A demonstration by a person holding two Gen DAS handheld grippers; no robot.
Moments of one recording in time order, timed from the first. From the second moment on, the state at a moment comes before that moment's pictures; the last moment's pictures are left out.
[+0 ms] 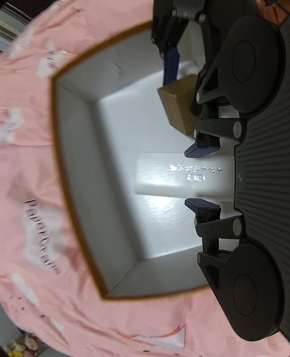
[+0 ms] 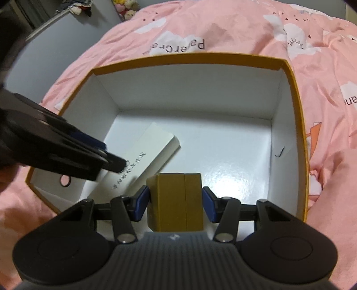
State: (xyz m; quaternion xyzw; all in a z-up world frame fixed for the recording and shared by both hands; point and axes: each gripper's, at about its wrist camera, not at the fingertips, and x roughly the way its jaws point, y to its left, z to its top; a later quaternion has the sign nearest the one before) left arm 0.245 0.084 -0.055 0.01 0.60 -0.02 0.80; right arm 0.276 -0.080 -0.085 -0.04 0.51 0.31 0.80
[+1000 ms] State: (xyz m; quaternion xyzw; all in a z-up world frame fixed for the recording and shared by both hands) left arm 0.227 0.209 -0.021 -0.13 0.53 0.03 0.84; right arm 0.276 0.035 -0.075 -0.18 0.47 0.38 0.78
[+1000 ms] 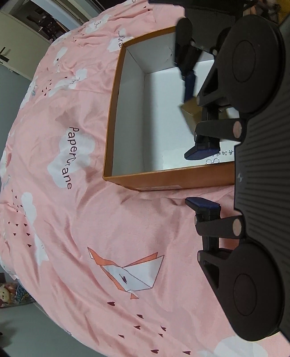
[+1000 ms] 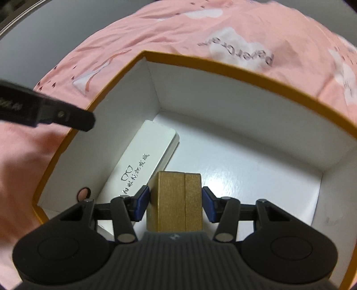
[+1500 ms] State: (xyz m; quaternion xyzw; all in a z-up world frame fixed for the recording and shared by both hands) left arm 0.229 0.214 -0.042 -0.15 0.55 0.02 0.82; right arm 0.259 0.078 -0.068 -0.45 0.15 0.47 0.75
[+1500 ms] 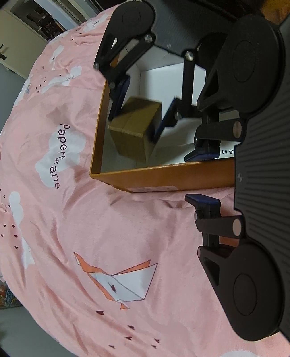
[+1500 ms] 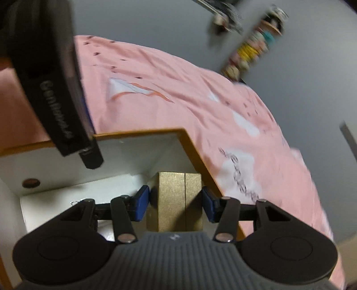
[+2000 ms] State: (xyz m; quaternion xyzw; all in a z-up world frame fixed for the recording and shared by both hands) left arm 0.231 0.216 -0.047 -0.16 0.56 0.02 0.82; right arm 0.264 0.101 -0.084 -0.49 0.11 0.49 0.71
